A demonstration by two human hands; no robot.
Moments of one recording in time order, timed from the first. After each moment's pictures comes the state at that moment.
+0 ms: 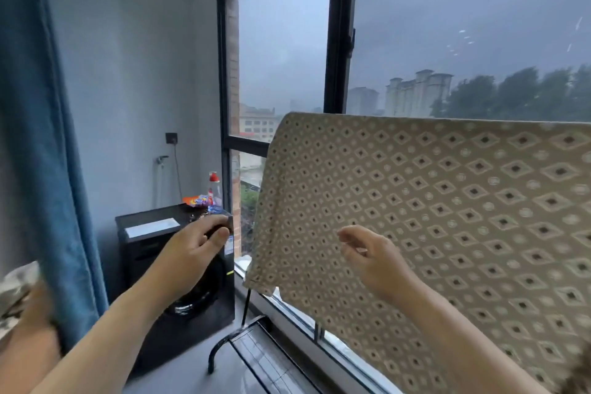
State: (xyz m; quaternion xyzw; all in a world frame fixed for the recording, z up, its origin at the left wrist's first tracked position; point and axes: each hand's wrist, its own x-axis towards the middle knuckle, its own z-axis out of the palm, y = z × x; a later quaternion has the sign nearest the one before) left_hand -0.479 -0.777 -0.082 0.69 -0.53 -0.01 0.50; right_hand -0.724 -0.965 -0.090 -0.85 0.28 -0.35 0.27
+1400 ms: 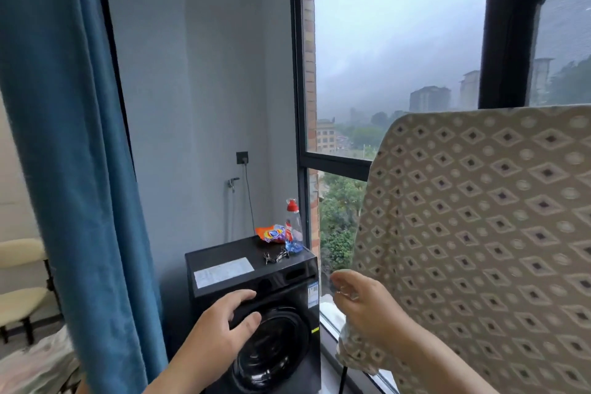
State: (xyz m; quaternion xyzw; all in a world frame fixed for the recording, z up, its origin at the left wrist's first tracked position) left_hand -0.096 -0.938 -0.161 0.78 -0.41 -0.05 0.46; right_hand -0.249 -1.163 -0.154 -0.87 0.19 -0.25 0.37
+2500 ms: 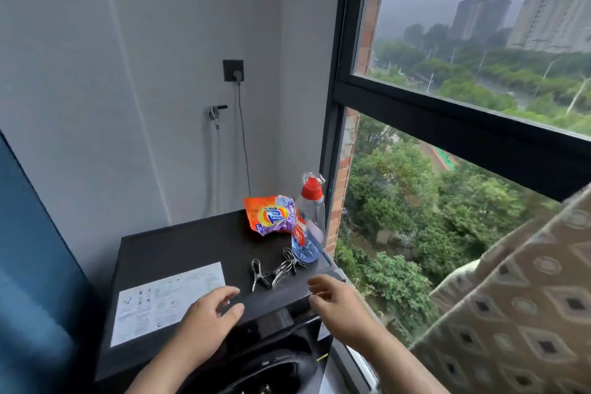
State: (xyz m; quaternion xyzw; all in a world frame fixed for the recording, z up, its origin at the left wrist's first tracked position) left_hand 0.356 -1.303 -0.298 0.85 -0.24 -0.19 0.43; right_hand 0.240 -1.520 -0.309 -0.85 0.24 -0.08 0.46
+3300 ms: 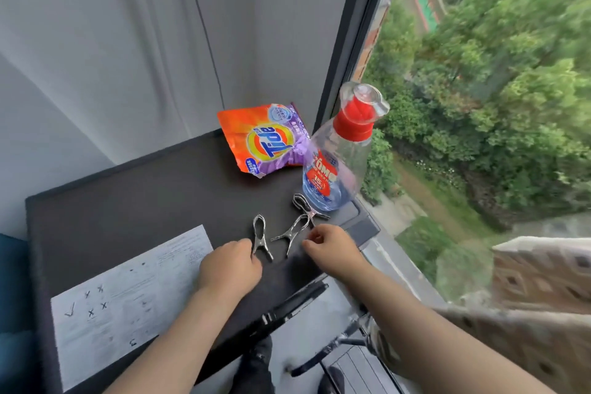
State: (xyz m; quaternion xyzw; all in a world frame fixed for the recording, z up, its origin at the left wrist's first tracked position) left_hand 0.524 -1.422 -0.440 0.92 -0.32 -0.20 0.05; right_hand 0.407 -1.577 -0.424 -0.82 0.42 0.10 0.38
